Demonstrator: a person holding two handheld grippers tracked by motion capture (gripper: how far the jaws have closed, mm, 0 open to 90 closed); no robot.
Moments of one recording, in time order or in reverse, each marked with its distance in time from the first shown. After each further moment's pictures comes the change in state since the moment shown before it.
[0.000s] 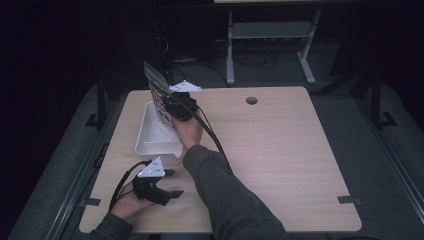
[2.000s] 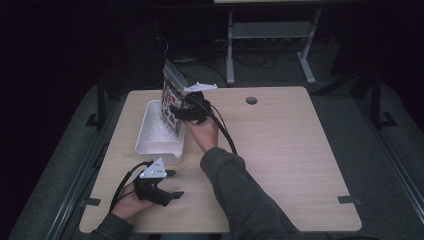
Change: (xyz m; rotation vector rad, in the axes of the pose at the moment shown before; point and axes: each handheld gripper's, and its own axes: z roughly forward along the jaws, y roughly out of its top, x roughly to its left) left arm -0.002 0.001 0.003 0.014 0.007 0.011; right arm -0.031 -0.006 -0.028 0.138 0.094 0.048
